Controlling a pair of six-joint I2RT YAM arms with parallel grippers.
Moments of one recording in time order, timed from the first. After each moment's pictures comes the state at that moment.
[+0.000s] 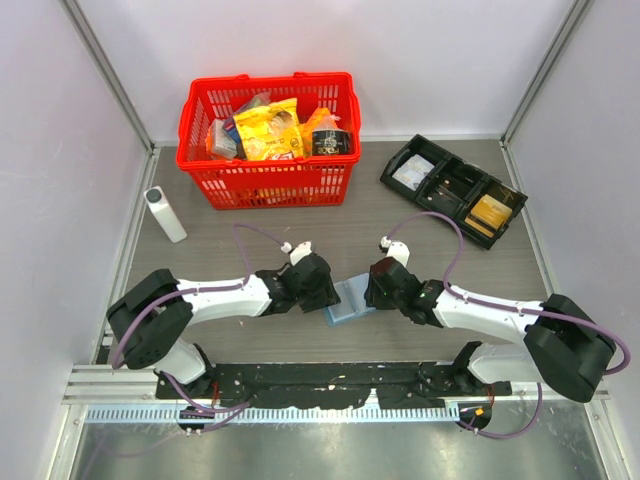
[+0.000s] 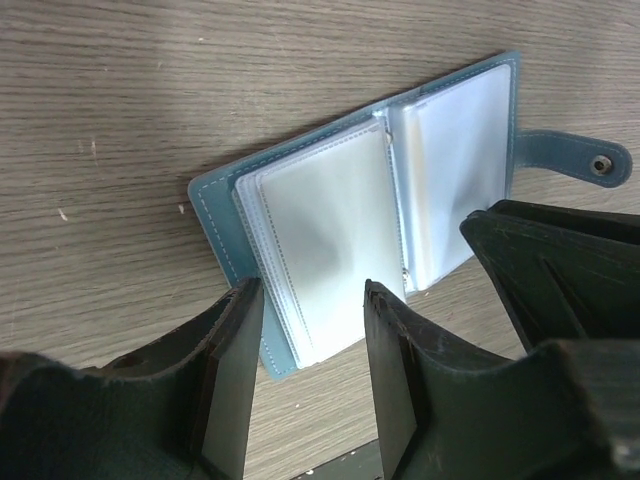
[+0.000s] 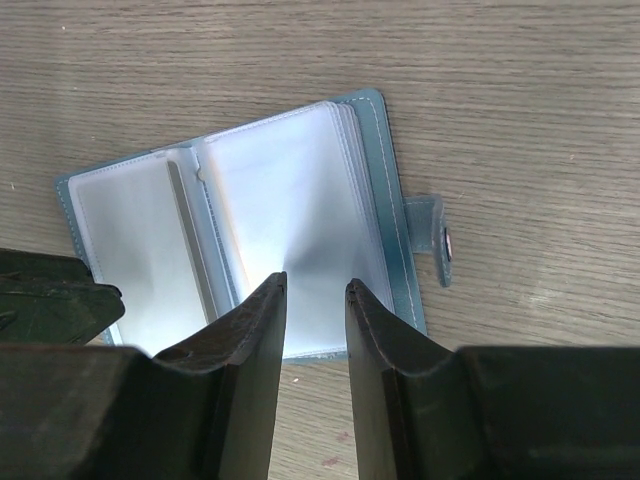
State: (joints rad) left arm -0.98 1.53 0.75 -0.13 -0.15 -1.13; right arm 0.84 1.24 0.49 -0.13 0.26 0.74
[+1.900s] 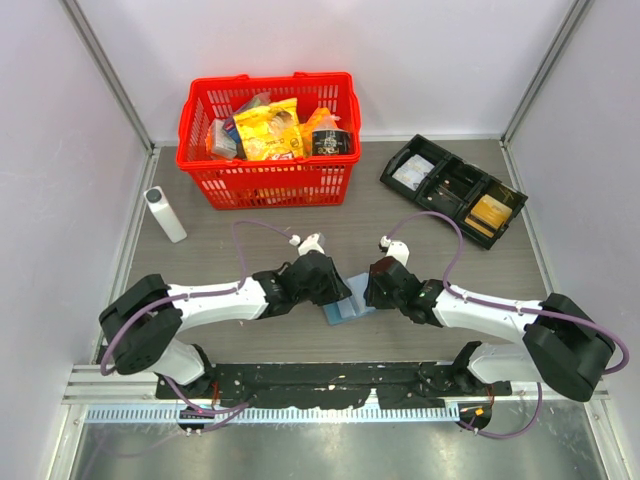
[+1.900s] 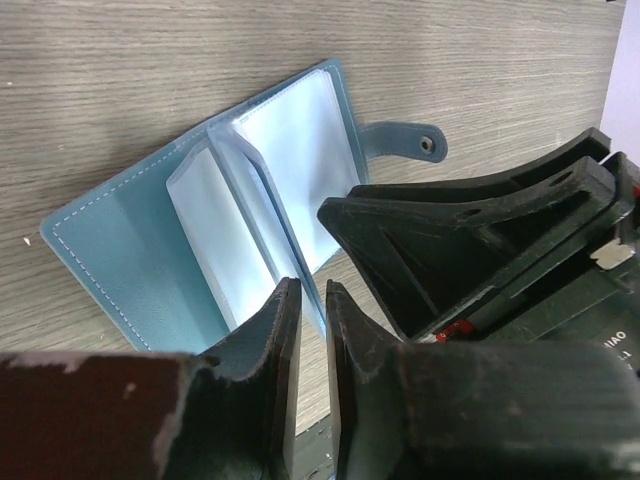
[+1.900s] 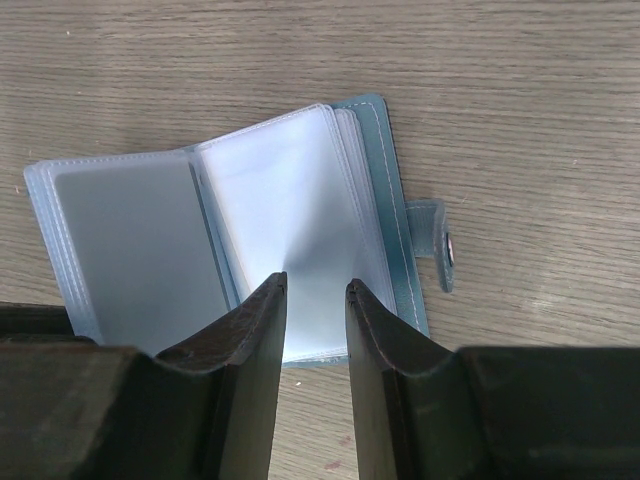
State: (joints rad) left arm -1.01 1.47 0.75 0.03 -0.12 -1.10; right arm 0.84 1.24 0.50 -0.12 0.26 0.74
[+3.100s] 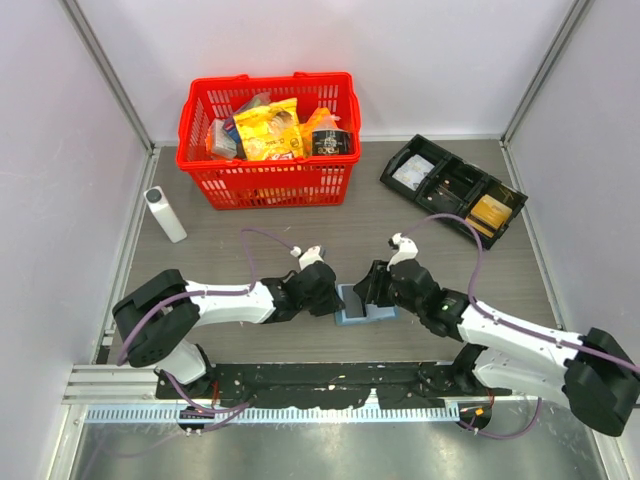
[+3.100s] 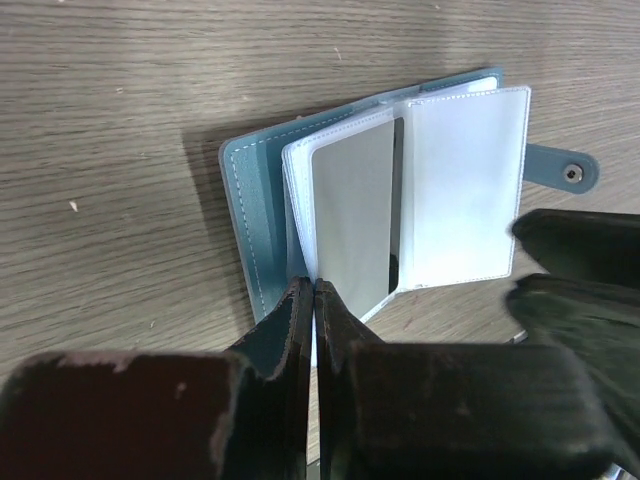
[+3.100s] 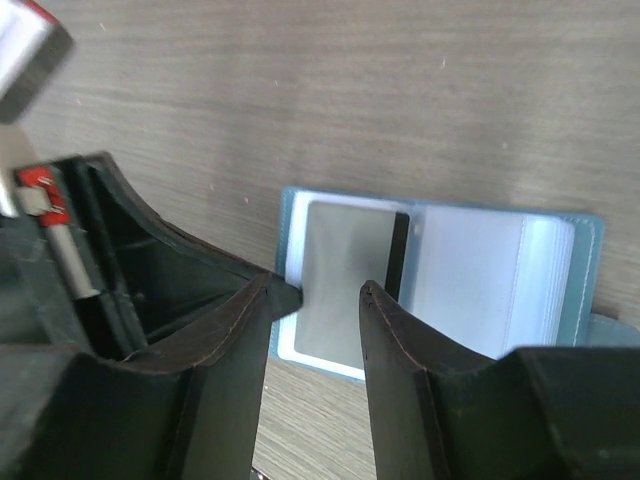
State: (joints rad) left arm -1.04 1.55 0.72 0.03 -0.14 -1.13; right arm 0.83 0.95 0.42 -0.01 0.15 0.74
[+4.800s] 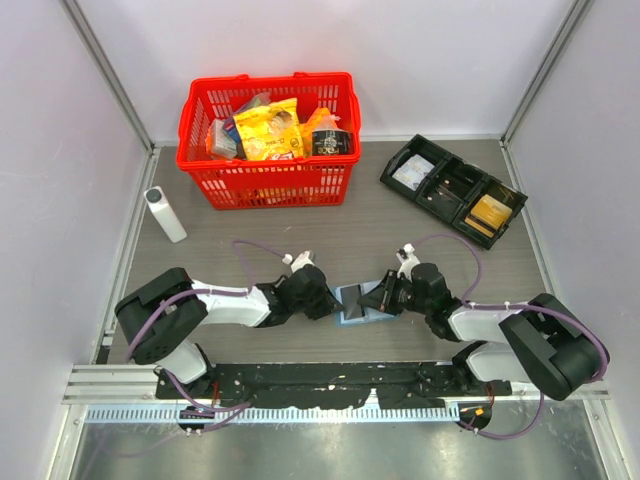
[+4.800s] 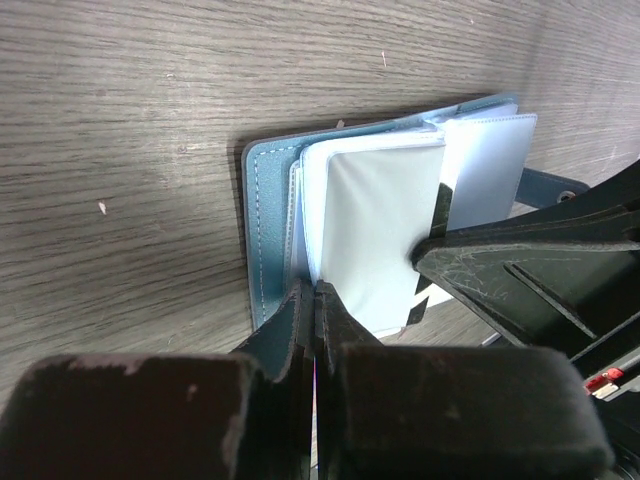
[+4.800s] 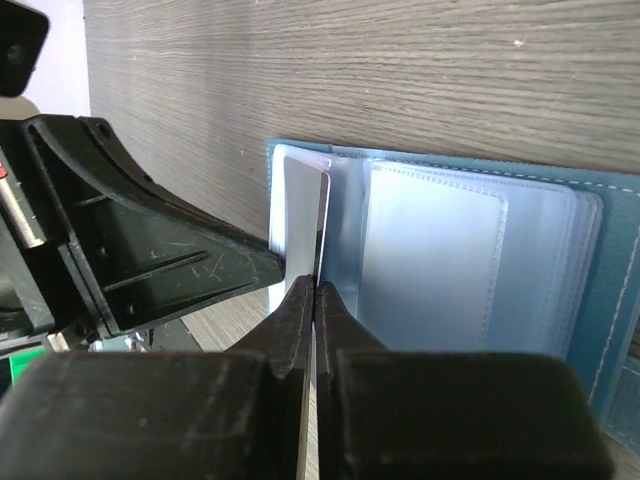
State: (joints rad) left arm -1.00 1.58 0.61 0.20 -0.07 -1.23; right arm 0.55 1.28 0.16 0.60 -0.38 0.87
